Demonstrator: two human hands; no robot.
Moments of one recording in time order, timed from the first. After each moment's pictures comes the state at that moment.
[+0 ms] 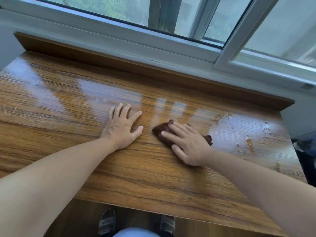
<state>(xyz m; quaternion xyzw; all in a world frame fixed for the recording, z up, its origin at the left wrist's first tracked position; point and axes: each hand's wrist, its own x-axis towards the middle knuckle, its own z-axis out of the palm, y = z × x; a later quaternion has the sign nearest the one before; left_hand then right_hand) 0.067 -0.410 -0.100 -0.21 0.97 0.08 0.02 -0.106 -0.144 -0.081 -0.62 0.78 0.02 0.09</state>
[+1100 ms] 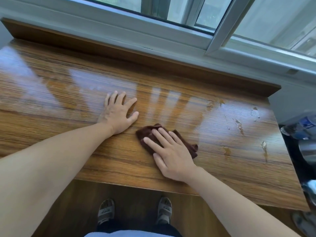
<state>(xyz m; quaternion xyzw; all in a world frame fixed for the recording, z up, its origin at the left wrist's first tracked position) 0.070 -0.409 -0.108 -0.20 0.98 0.08 -0.01 0.022 -0.124 -0.078 -0.57 0.82 -0.01 0.07</state>
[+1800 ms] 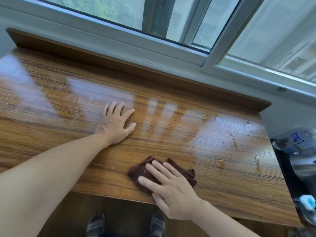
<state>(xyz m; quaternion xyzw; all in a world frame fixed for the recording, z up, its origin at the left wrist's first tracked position) 0.071 -0.411 -0.104 -0.20 0.98 0.09 0.00 0.051 -0.075 -0.067 -0.64 0.75 0.02 0.13</state>
